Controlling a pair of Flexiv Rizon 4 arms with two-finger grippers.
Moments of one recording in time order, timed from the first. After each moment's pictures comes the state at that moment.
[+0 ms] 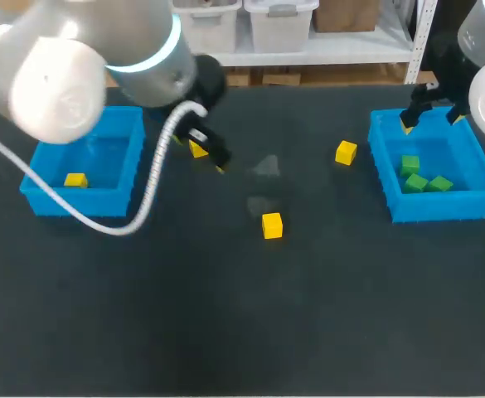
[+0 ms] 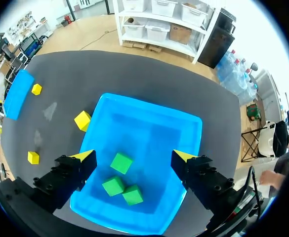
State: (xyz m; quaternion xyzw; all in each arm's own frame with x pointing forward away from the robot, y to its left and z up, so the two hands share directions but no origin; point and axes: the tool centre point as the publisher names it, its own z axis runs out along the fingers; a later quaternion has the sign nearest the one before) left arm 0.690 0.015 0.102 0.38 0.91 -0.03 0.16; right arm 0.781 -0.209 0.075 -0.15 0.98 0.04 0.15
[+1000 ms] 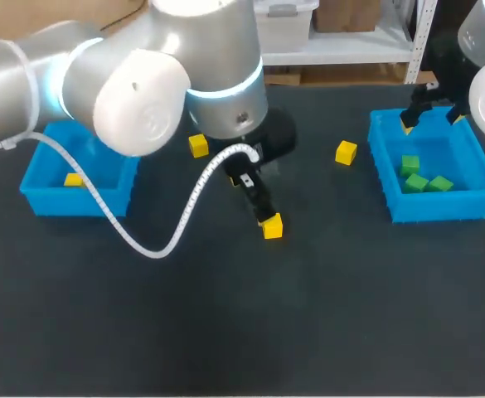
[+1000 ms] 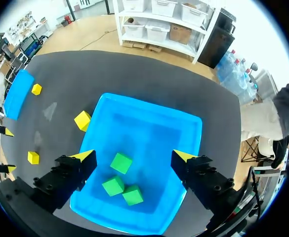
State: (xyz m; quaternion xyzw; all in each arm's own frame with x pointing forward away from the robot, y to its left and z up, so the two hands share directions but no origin) left arm 0.629 -0.047 0.060 0.53 0.84 -0.03 0.07; right arm 0.781 -0.209 0.075 -0.15 0.98 0.04 0.15
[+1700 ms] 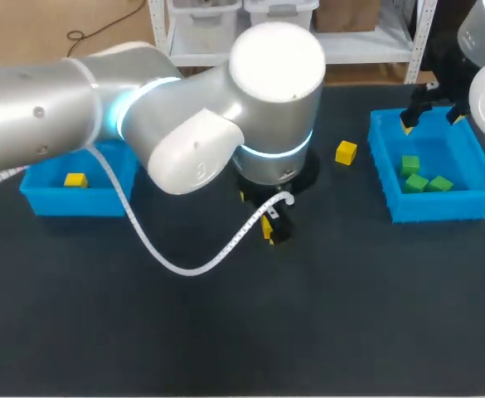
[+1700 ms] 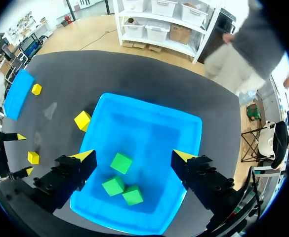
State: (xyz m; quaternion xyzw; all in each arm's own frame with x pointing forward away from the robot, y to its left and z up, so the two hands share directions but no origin) left arm 0.640 -0.066 0.007 0.50 0.86 0.07 0.09; right arm 0.781 -0.209 0.075 -0.15 0.98 0.04 0.15
